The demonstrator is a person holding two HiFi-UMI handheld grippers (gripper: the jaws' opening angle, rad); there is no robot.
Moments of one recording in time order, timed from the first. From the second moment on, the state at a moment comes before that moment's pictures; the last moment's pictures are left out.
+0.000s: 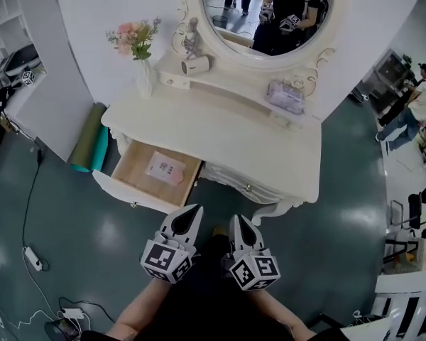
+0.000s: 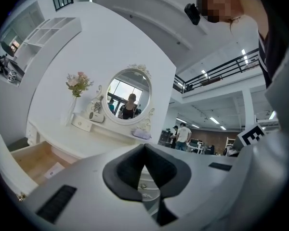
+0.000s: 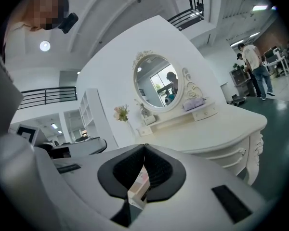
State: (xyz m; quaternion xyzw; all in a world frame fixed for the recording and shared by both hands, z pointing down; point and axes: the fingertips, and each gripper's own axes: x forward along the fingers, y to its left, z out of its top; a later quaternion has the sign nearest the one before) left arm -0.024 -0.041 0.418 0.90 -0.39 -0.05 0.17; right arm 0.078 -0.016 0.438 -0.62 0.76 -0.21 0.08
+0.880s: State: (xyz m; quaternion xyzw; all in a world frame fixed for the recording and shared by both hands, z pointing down) left arm -0.204 0.010 0.479 0.76 -0.62 0.01 0.21; right arm -0.120 -0.009 0.504 -0.38 0.88 -0.28 -0.07
